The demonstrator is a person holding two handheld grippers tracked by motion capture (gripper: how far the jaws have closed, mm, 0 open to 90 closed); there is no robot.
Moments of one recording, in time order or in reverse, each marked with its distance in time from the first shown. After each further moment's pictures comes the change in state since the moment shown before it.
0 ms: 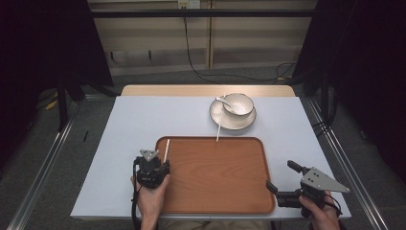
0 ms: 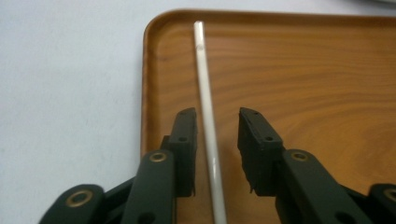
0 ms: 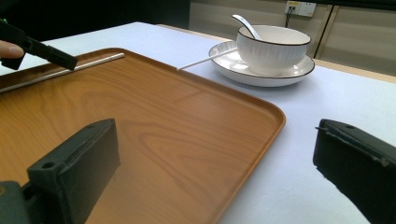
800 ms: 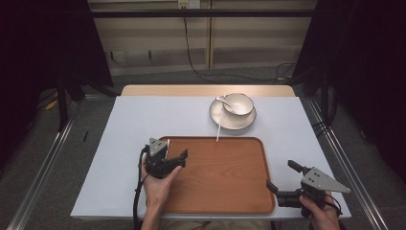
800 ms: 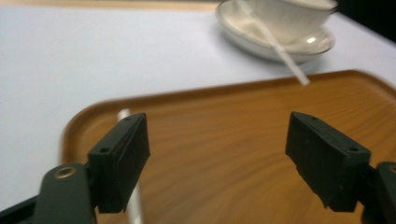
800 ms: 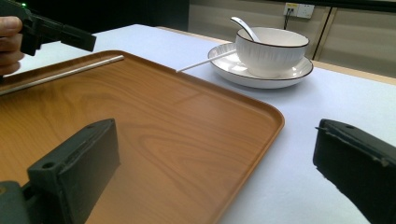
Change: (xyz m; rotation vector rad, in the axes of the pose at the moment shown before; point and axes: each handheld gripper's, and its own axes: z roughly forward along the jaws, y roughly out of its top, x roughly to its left) left arm -0.018 0.024 0.016 -0.203 -0.236 0.132; right arm 0.000 0.000 0.000 -0.007 -0.002 0.004
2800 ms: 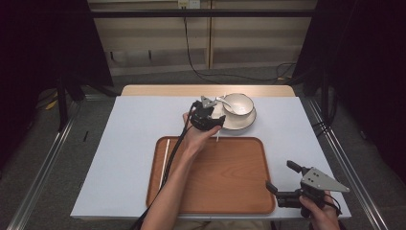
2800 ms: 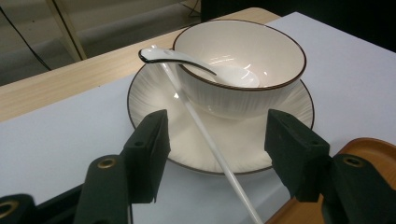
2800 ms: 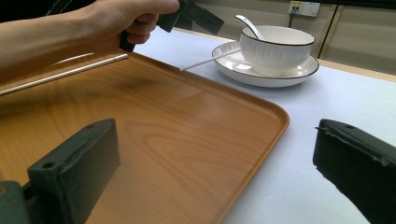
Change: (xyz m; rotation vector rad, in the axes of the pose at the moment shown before) left arm -0.051 0.098 0.147 0.087 -0.144 0.199; right arm 0.000 -0.001 0.000 0.008 0.016 0.002
